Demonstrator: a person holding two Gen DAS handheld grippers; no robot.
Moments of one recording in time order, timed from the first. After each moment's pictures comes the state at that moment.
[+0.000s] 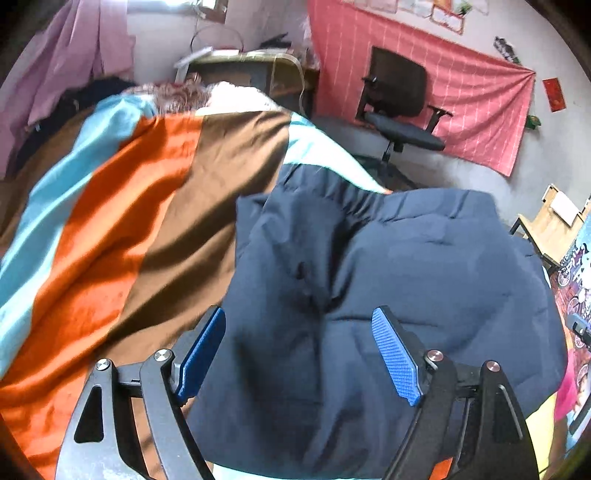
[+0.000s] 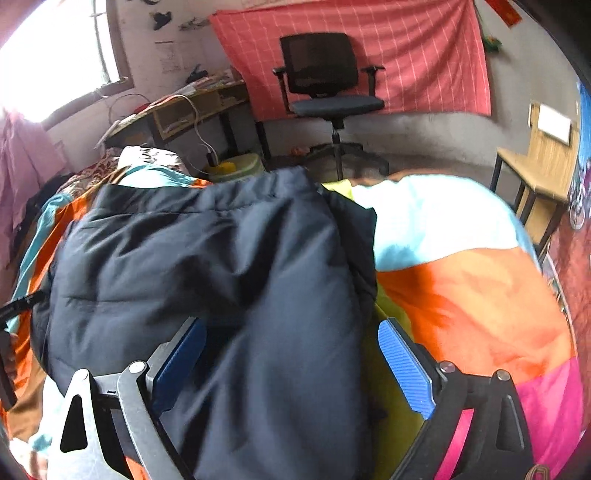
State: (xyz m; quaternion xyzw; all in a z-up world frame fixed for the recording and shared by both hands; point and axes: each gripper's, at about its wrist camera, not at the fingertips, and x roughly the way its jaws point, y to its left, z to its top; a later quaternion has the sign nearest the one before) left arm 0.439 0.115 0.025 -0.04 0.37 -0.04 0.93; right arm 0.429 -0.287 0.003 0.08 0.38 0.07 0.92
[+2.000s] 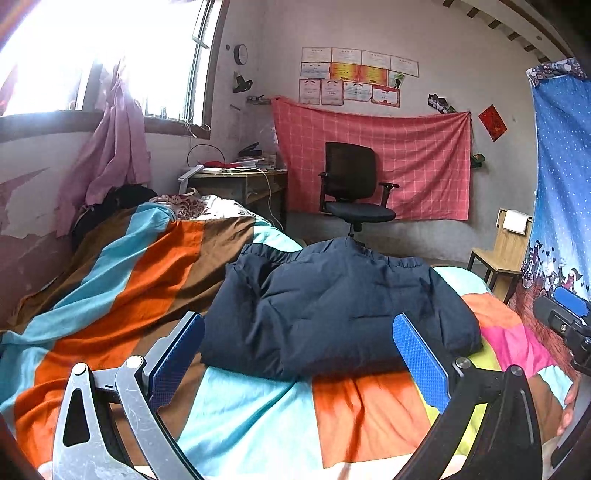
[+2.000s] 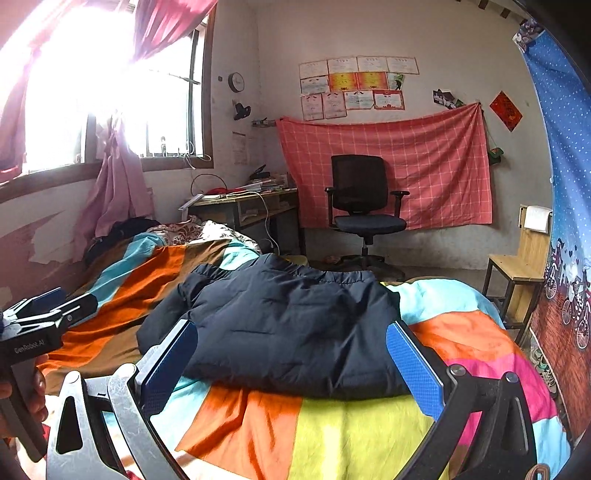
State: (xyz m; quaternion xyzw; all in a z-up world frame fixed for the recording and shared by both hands) left arm 0.194 0.048 0.100 0.00 0.18 -0.07 0.98; right arm 0.166 -0.187 0.098 0.04 0.16 0.09 0.98
